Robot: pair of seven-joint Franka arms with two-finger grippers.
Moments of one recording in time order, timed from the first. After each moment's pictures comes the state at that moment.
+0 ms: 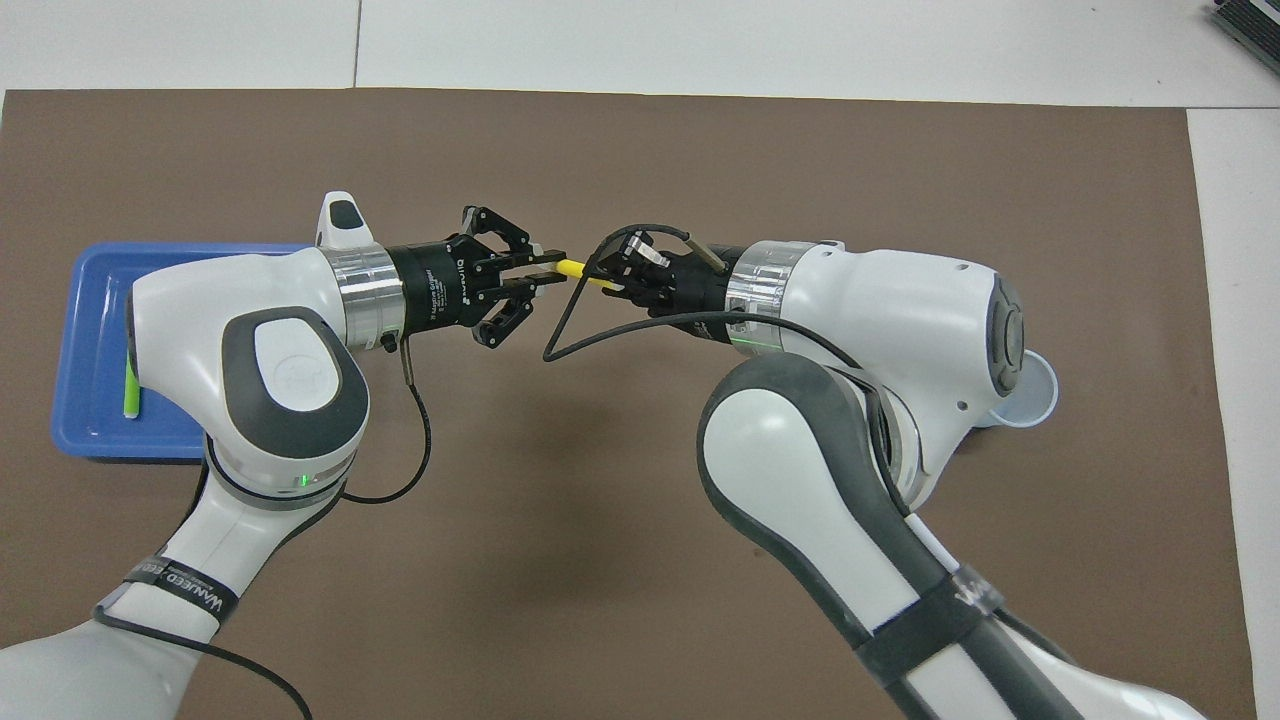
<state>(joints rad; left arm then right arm) -0.41 0.17 0.02 -1.96 -1.27 2.44 -0.78 0.54 0.21 -0.03 -1.81 0.95 2.54 0.38</state>
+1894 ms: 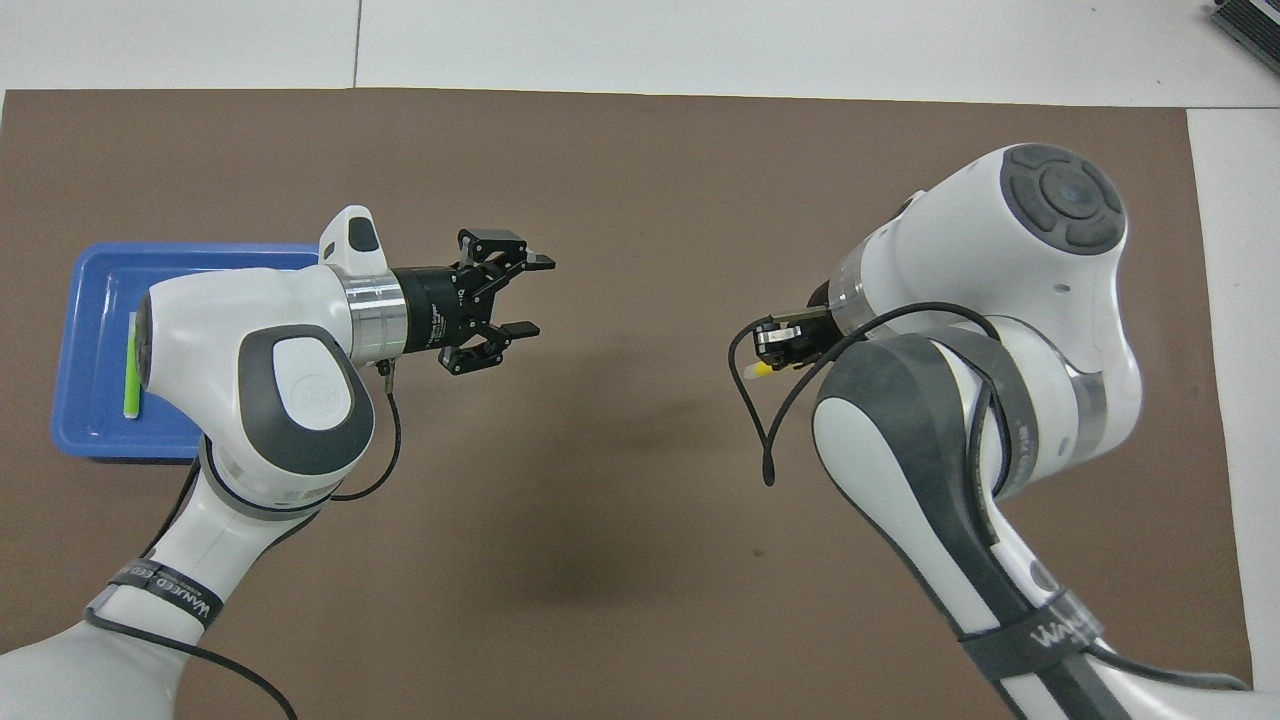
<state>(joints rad) -0.42 0.16 0.04 -2.03 -1.08 2.44 -0.55 0.37 0.15 -0.05 -1.73 0.17 1.83 0.14</state>
